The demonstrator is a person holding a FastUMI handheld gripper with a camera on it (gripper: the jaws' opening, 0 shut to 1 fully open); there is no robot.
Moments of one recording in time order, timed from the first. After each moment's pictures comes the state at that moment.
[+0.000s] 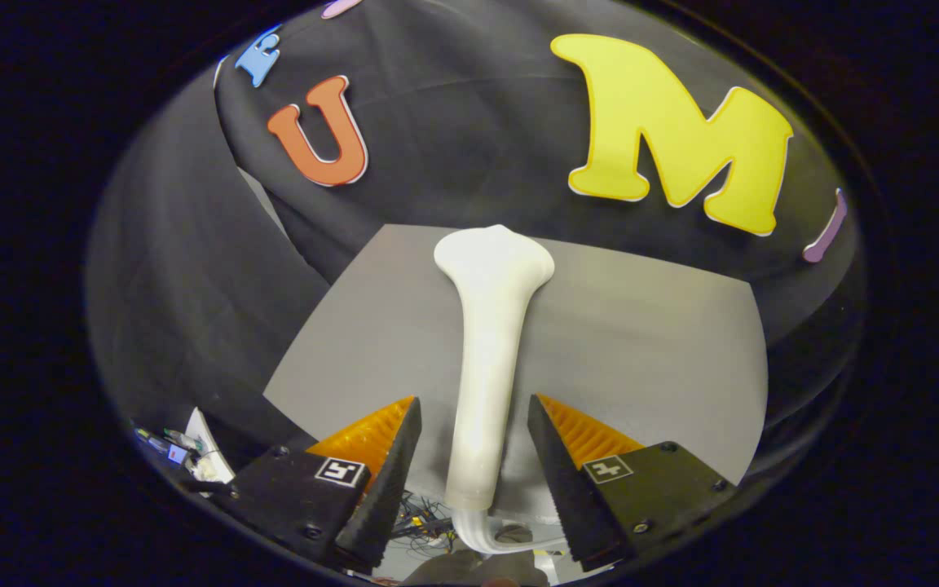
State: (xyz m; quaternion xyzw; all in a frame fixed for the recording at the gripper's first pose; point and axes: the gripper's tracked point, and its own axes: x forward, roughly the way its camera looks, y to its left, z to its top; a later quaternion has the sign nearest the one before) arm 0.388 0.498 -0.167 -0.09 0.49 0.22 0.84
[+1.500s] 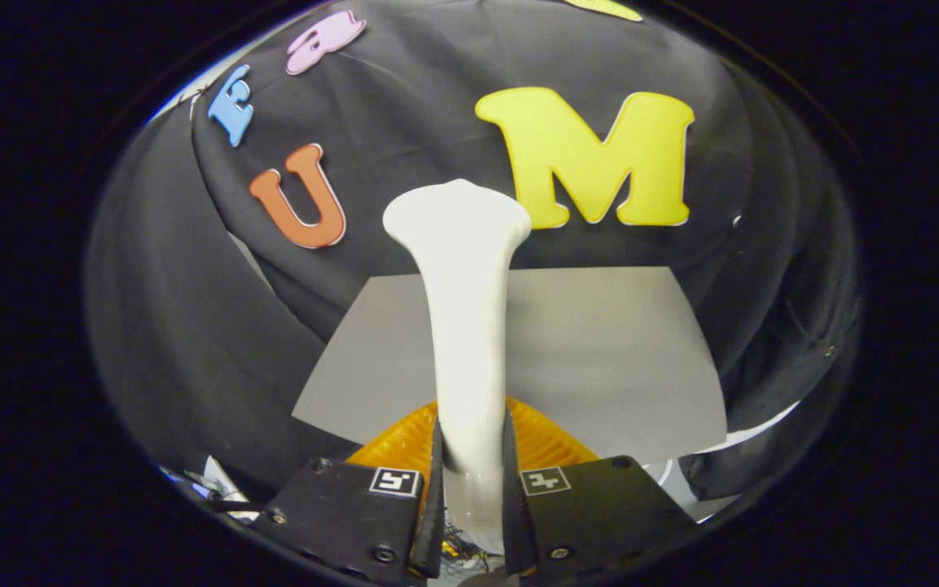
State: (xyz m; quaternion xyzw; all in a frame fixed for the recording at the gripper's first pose) arm 0.327 0.445 -0.081 0.00 0.39 0.17 0.90
